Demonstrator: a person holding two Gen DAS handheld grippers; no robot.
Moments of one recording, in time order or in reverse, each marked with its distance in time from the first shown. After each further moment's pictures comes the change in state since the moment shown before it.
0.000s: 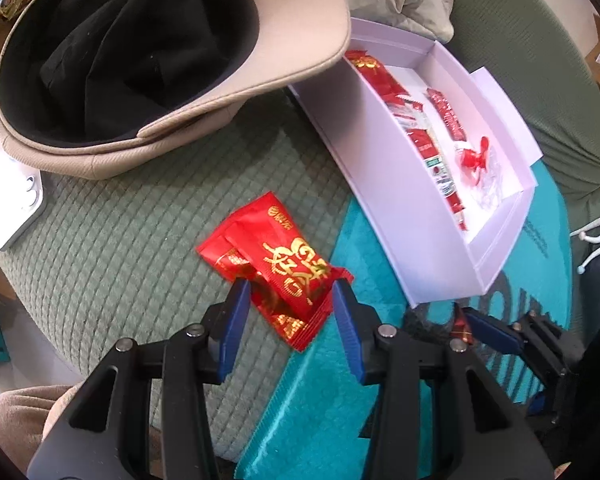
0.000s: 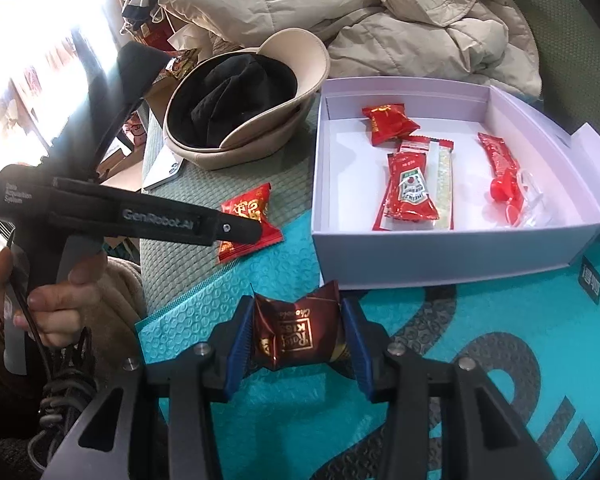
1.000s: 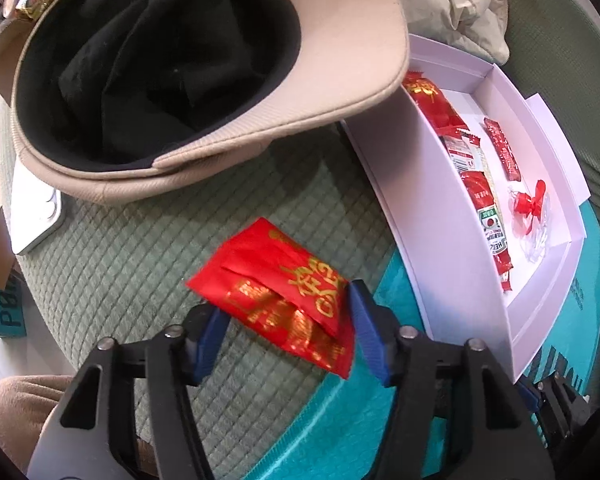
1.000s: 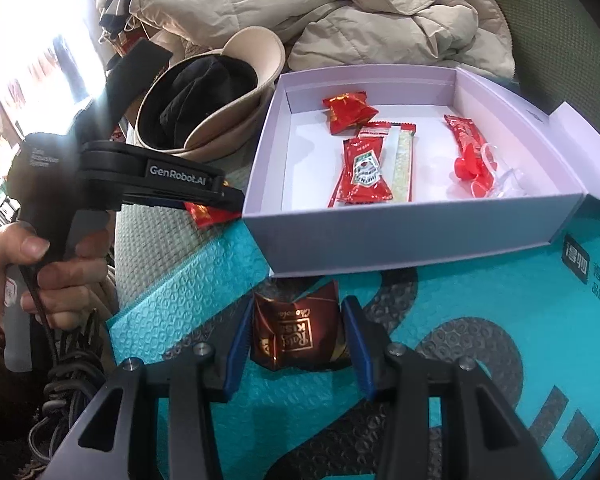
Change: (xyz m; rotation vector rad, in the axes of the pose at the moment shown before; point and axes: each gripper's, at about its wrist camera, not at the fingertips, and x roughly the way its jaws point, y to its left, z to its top) left arm 0.021 -0.008 0.021 -0.093 -0.046 0.180; right arm -0.002 -0.022 -0.009 0.047 -0.001 -0.047
